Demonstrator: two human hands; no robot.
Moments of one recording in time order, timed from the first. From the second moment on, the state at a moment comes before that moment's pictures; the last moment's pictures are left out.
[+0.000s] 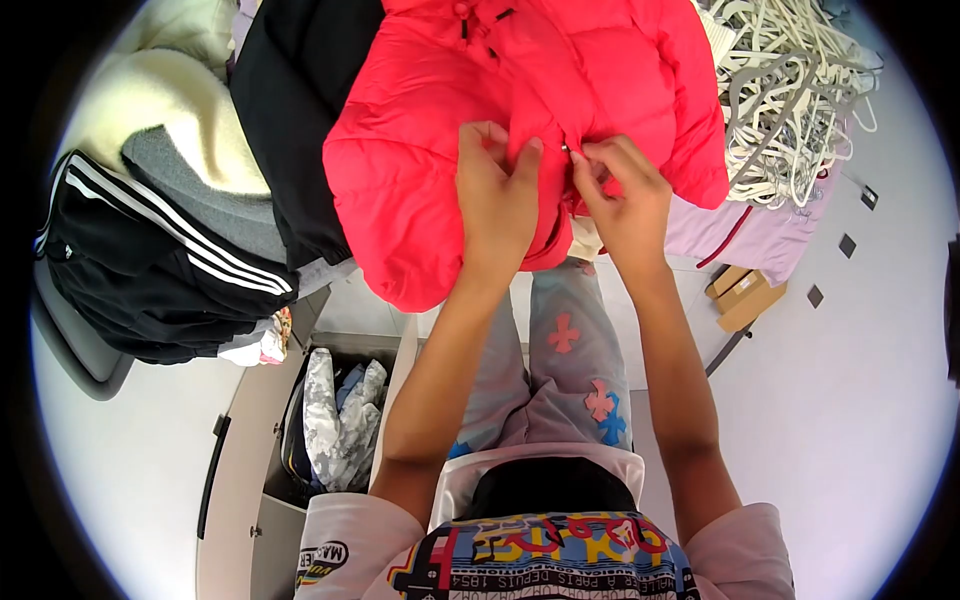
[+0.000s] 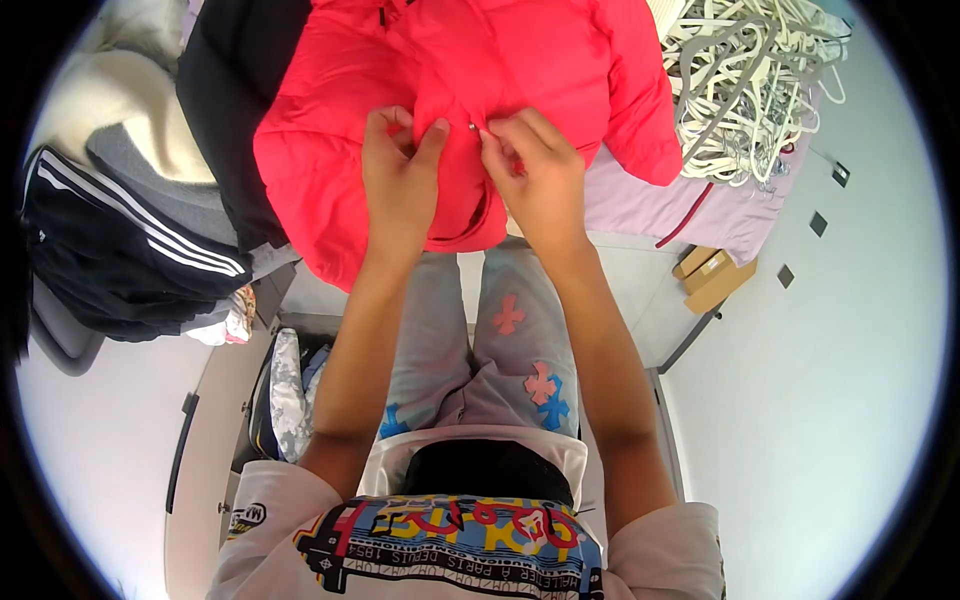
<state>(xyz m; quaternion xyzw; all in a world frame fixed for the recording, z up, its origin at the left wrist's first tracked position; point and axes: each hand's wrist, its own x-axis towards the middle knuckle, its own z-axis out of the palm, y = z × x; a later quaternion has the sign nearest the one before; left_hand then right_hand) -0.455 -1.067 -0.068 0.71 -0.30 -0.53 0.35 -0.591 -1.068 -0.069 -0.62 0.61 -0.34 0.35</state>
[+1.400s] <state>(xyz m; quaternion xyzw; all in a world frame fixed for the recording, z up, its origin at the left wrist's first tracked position) -0.458 -1.066 -0.068 0.71 -0.39 -0.51 0.29 -0.594 -1.090 -0.125 -0.65 0.63 -0.24 0.34</state>
